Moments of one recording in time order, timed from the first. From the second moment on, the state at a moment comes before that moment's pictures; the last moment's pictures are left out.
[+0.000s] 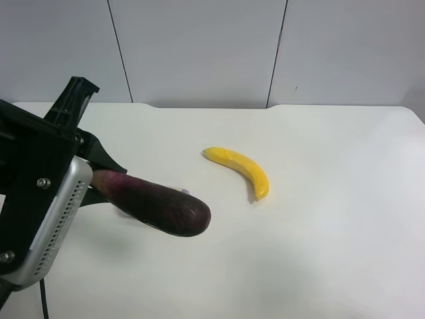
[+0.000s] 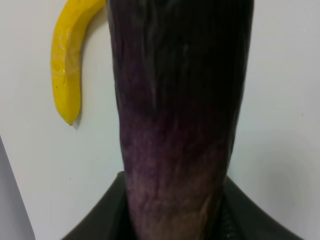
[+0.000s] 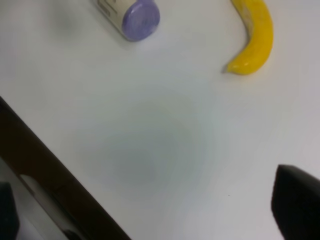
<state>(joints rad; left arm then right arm) -0.82 1.07 -0.74 -0.04 0.61 1.28 0.75 0.18 -0.51 0.09 1.08 -0.07</state>
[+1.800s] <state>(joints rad) -0.59 1.13 -0.74 0.21 0.59 0.30 0.23 0.00 -0.50 0.09 1.08 -0.07</state>
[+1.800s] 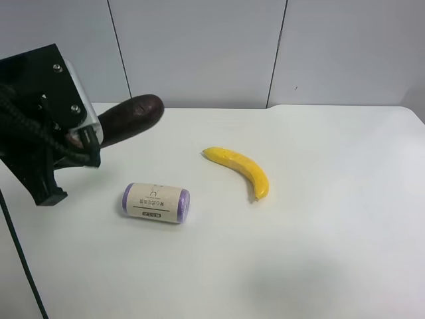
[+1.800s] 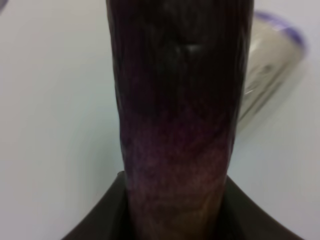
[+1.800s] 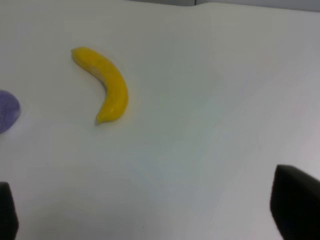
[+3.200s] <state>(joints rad) -0.18 1.74 -0.84 0.14 0.42 0.21 0.23 0.00 -0.50 0.09 1.08 -0.07</state>
